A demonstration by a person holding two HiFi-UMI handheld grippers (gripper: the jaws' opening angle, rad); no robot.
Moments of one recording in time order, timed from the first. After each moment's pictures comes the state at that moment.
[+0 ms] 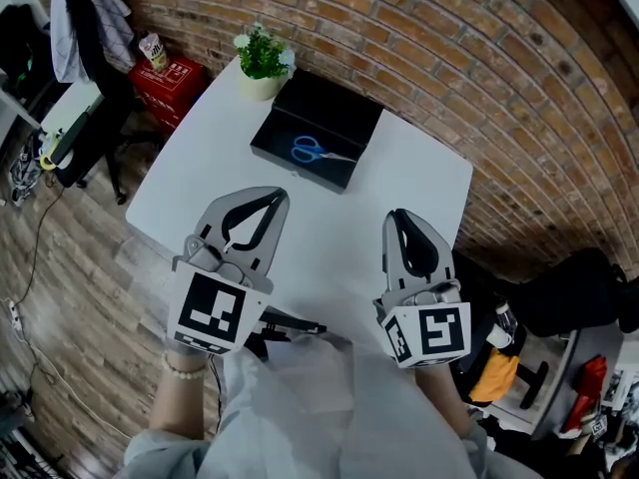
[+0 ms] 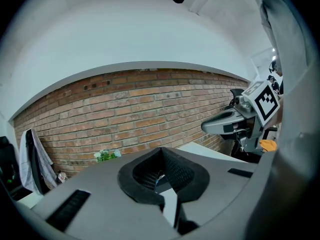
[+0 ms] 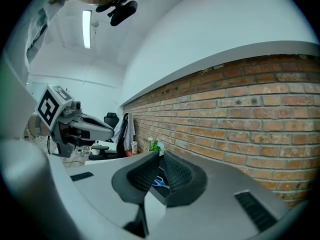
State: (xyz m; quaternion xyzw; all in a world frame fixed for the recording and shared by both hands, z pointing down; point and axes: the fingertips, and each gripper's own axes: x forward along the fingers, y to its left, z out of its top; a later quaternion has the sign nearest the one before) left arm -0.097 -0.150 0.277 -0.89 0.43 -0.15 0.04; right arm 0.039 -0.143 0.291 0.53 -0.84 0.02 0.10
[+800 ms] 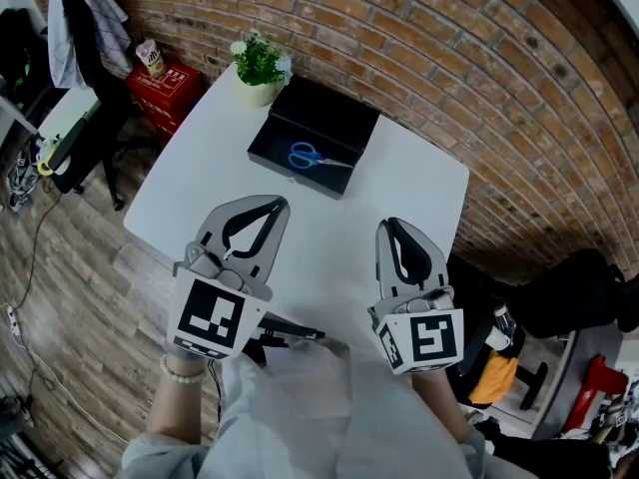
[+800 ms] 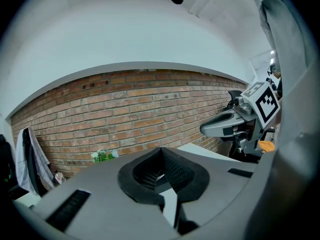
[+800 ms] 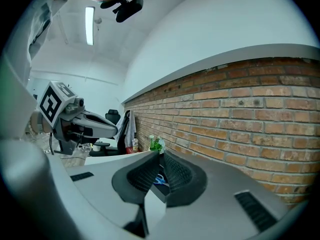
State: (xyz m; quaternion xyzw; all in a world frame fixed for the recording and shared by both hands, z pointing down) left arm -0.095 -0.149 0.281 -0.89 0.42 -0.15 0.03; right arm 0.031 -0.140 0.295 0.52 -0.84 0.01 0.12
